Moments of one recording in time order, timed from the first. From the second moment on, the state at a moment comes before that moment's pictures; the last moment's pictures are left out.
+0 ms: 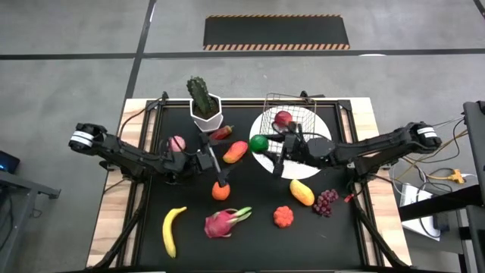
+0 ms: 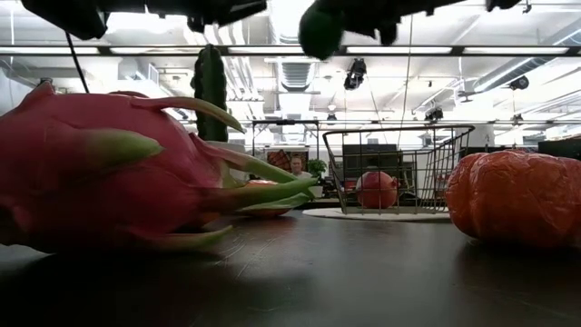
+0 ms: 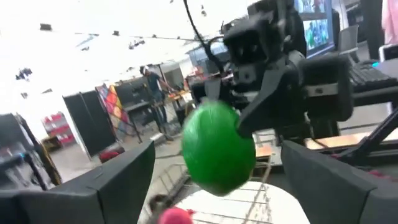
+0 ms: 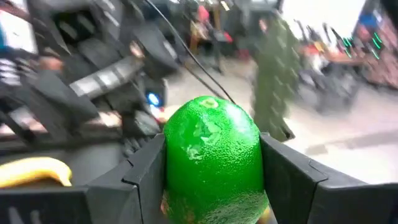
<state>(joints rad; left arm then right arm) -0.23 1.35 0.63 0.98 -0.58 0.43 0.11 1.28 0.78 0.43 0.43 -0.04</state>
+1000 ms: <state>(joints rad) -0.24 1.10 0.52 0.93 -0.72 0.69 -0.22 1.48 1.38 -0.93 0.52 0.29</state>
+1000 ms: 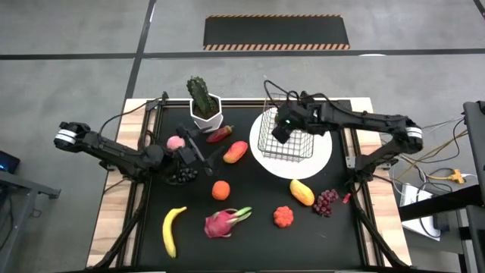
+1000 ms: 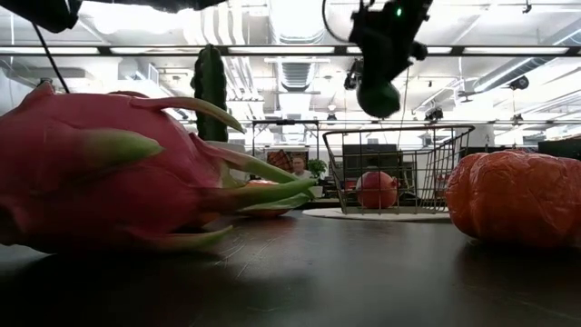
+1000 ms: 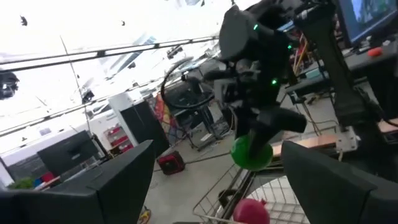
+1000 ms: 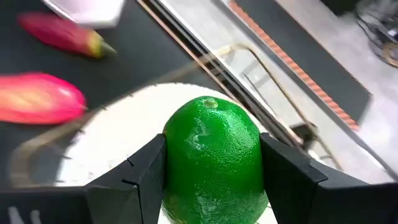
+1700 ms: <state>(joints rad) -0.24 1.05 0.49 0.93 -0.72 0.69 -0.35 1.74 1.38 -1.08 0.16 -0.20</state>
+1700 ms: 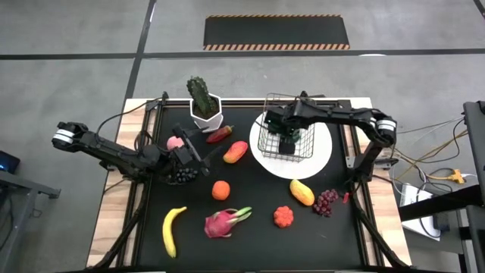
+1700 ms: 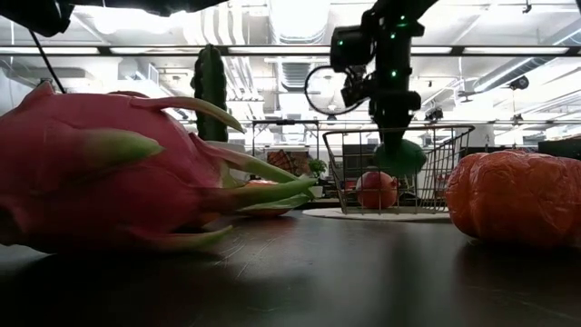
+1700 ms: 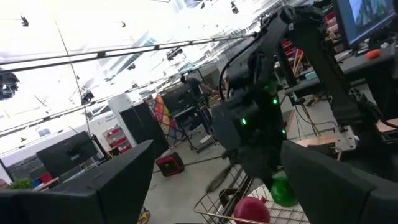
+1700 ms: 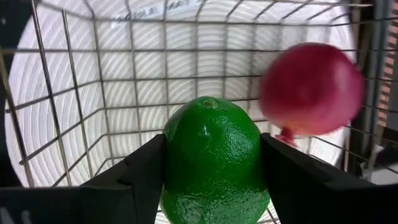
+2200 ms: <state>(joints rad) -0.24 1.05 0.49 0.93 -0.72 0.69 -0.38 1.75 1.38 -1.08 0.16 -0.20</state>
